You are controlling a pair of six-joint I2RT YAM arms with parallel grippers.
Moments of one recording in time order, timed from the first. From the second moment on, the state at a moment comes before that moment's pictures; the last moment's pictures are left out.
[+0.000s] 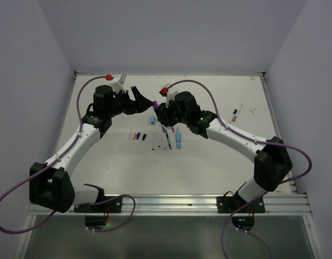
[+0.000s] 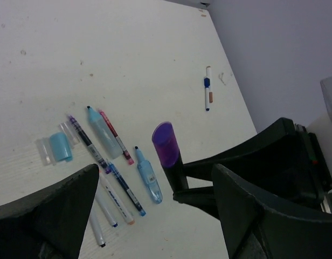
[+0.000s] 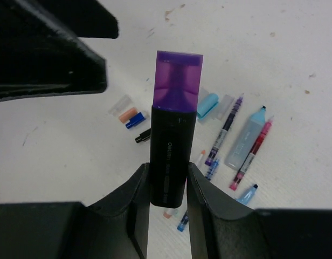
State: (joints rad) left arm -0.27 1.30 0.99 -0.03 0.43 -0.55; right arm 0.73 1.59 1.25 -0.16 -0.07 0.15
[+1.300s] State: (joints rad) left arm -0.32 1.35 0.97 0.09 0.48 -0.66; right arm 0.80 1.51 1.13 0.00 -0.12 0.16
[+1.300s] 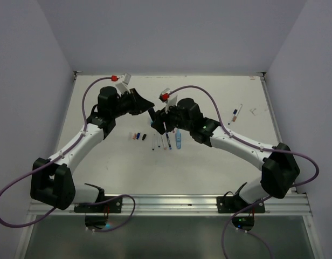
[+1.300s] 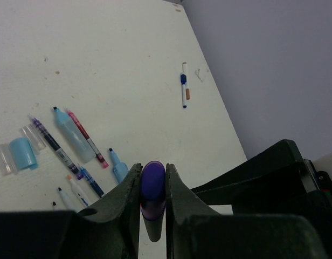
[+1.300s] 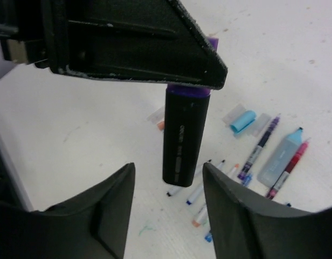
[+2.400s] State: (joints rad) left arm -0.31 1.19 0.87 0.46 0.87 -0.55; right arm 0.66 1.50 1.21 0.06 -0.76 0.22
